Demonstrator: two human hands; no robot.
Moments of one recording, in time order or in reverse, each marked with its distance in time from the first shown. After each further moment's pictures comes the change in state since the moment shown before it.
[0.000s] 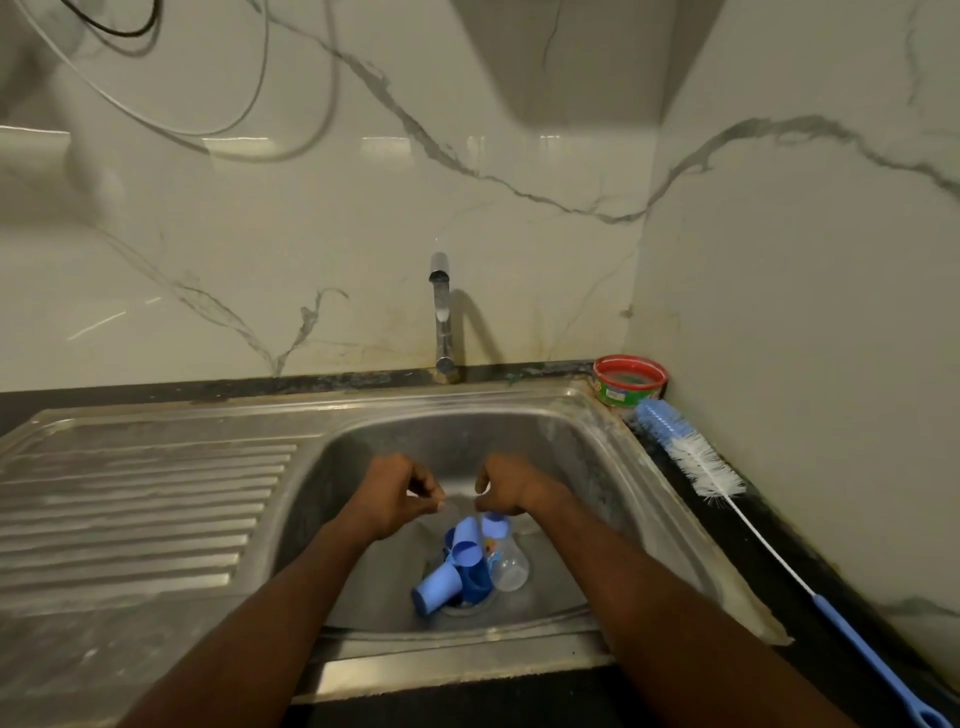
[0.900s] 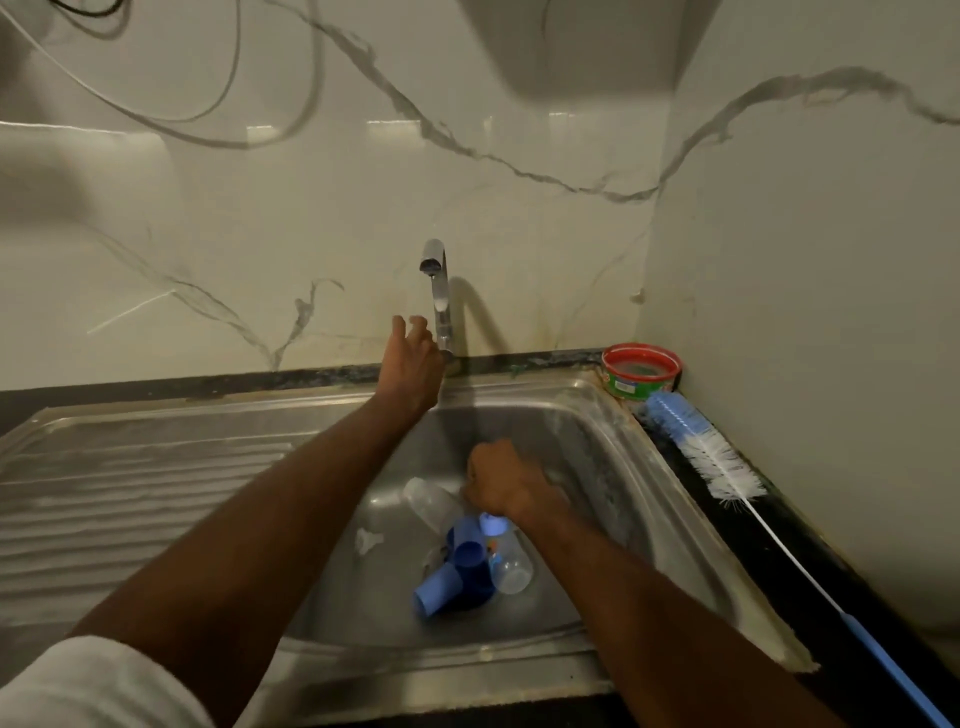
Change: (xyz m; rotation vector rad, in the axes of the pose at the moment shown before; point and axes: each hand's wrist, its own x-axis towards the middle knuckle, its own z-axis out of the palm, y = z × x) left_hand 0.133 0.043 -0.047 1.393 0.014 -0.057; right_hand 0.009 -0.010 0.004 -0.093 0.117 -0.018
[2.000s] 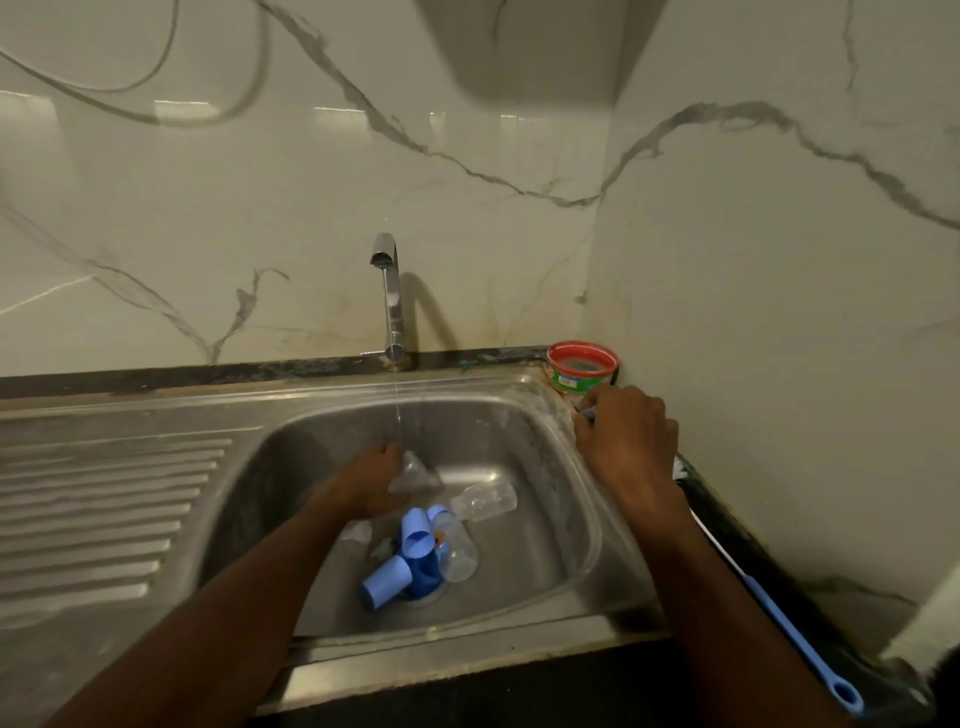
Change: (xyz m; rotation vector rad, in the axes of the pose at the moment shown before) left_hand -0.081 0.076 0.086 -1.032 -0.323 0.098; right_hand -0.113 0.099 -0.094 0.017 0.563 0.454
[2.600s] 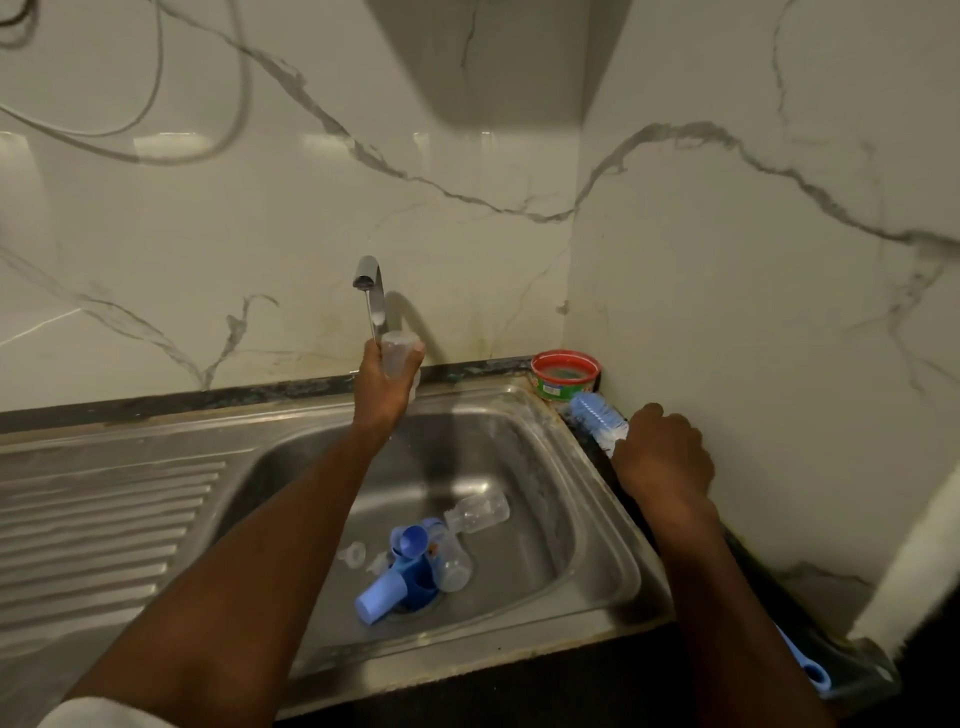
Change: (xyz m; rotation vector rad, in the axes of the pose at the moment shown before) left_hand 0.037 0.087 -0.099 -1.075 0.668 -0.038; right_hand -0.014 0.040 -0.027 -0.005 -0.109 0.231
